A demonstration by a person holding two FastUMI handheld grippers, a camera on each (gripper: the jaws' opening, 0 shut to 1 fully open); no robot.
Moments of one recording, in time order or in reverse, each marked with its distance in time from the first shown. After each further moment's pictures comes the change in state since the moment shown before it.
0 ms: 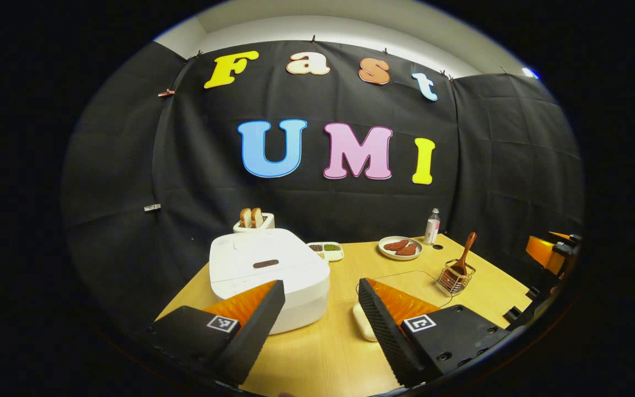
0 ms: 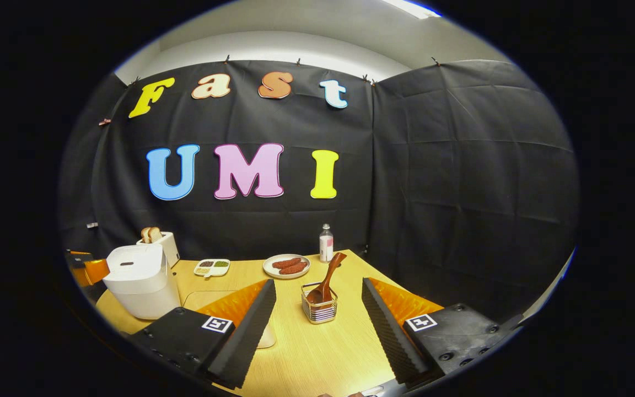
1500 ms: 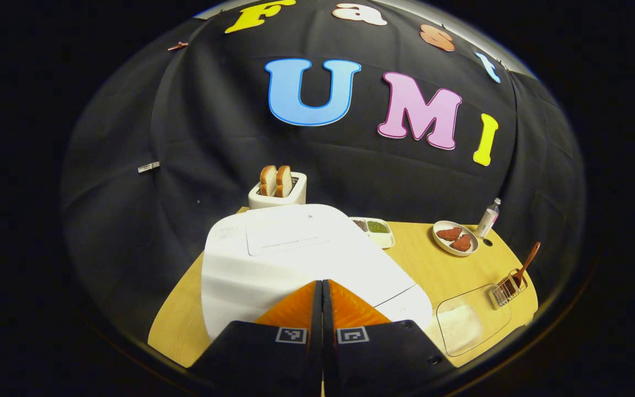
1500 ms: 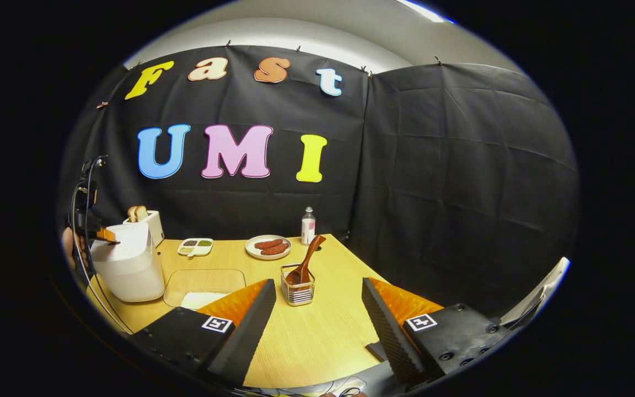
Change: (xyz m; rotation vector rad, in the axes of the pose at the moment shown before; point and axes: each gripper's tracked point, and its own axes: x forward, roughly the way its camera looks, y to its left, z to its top) left arm 0.168 0.105 -0.041 -0.139 0.284 0.091; right arm -0.018 -0.024 -0.008 -0.074 0.083 -0.081
